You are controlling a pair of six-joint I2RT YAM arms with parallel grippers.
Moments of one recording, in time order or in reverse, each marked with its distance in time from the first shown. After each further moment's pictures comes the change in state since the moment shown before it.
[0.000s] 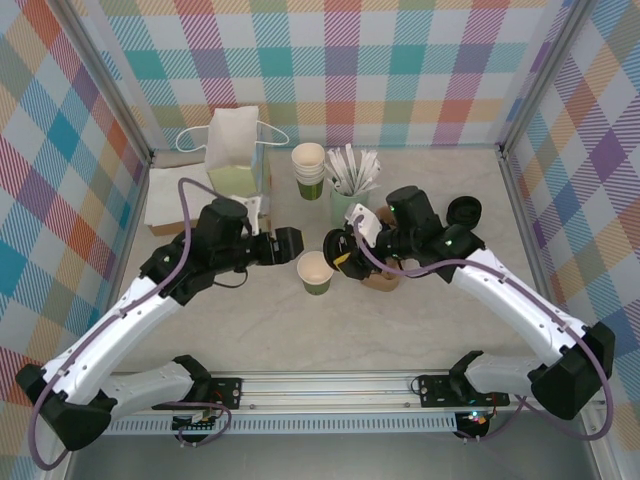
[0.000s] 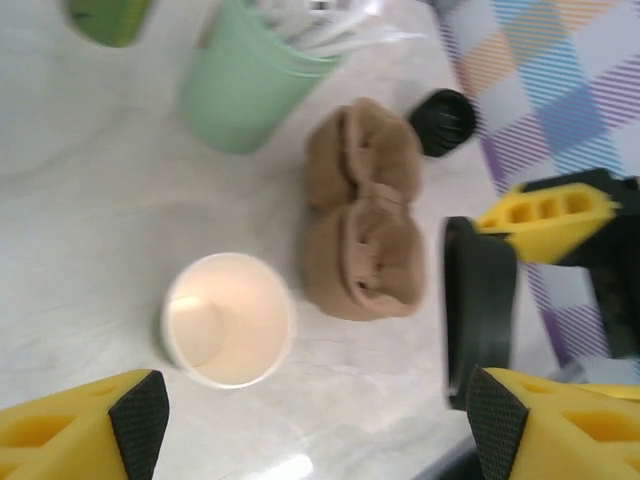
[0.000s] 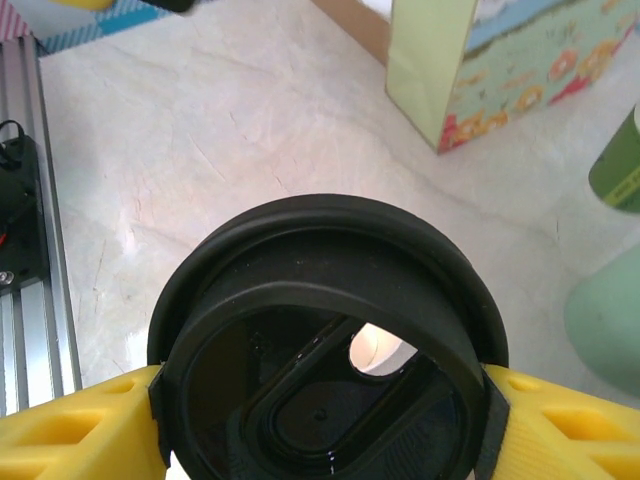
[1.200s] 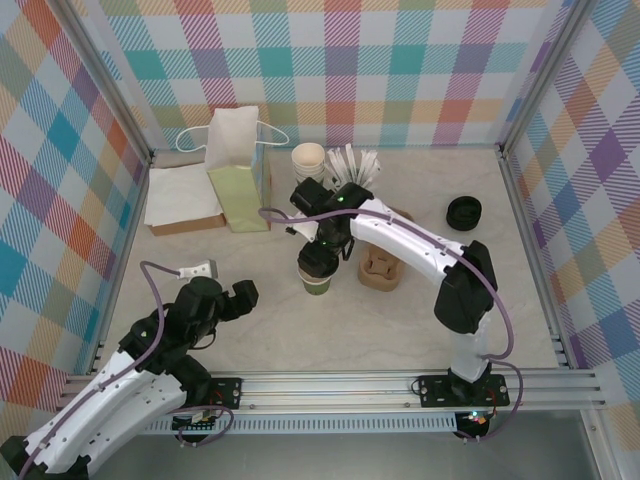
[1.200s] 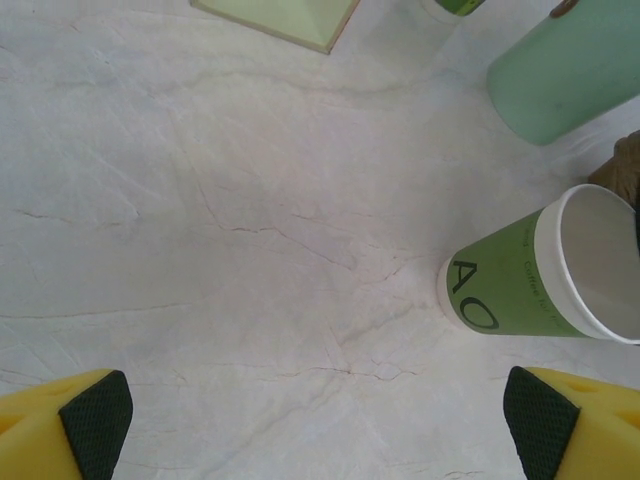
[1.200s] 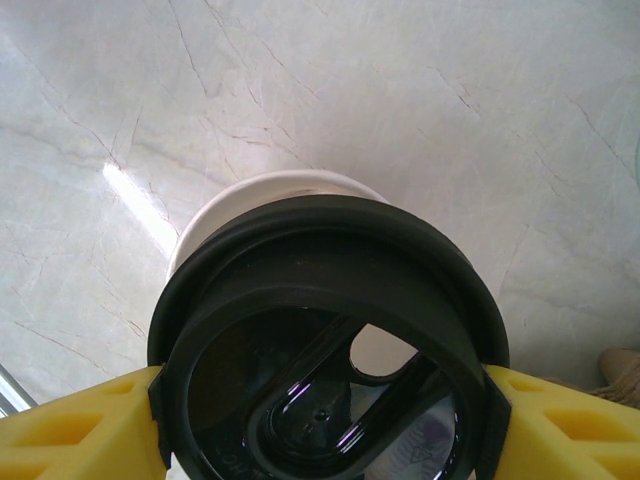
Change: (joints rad) left arm 0.000 -0.522 -0.569 -0.077 -0.358 -0.152; right arm 0.209 0.686 0.678 -0.573 0.393 0.179
